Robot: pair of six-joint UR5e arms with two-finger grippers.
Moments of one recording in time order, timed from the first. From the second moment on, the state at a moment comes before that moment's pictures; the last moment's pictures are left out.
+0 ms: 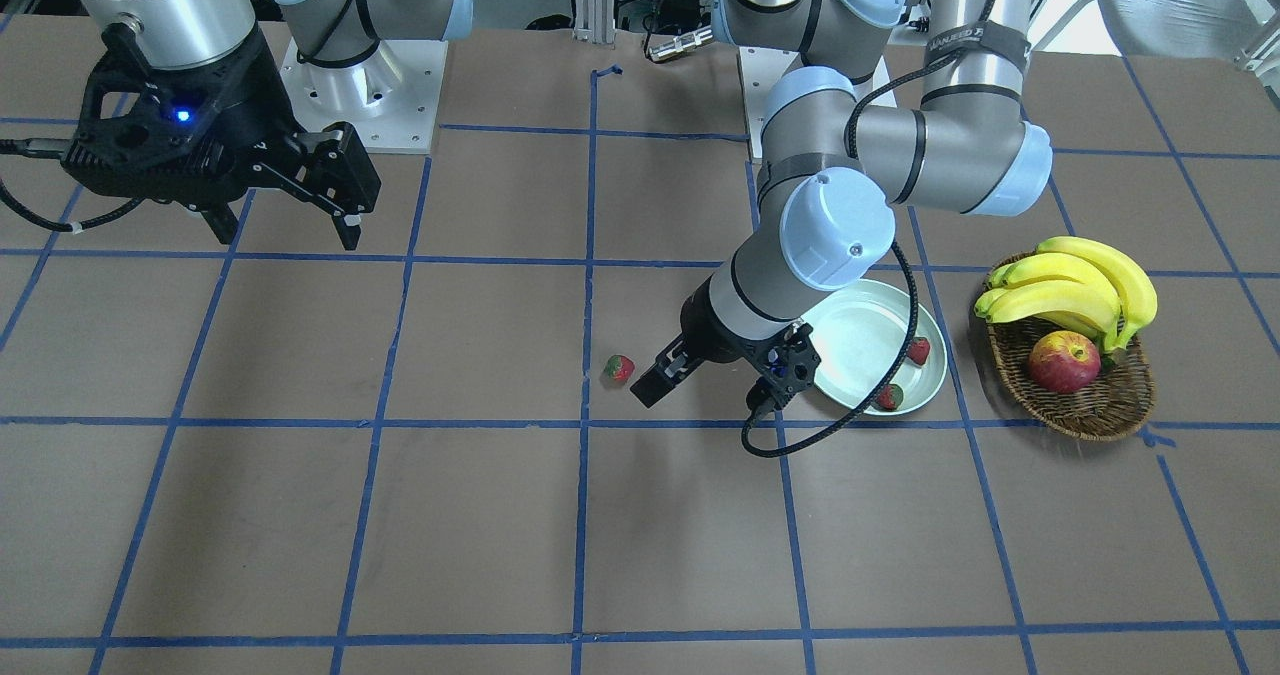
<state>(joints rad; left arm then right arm) -1.71 -1.92 -1.74 -1.10 1.23 -1.00 1.61 -1.50 1.44 -1.62 -1.58 0.08</state>
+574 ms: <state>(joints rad) -1.76 -2.03 -1.78 -1.01 1.21 -1.11 1.61 -1.50 1.44 -1.62 -1.58 0.08</state>
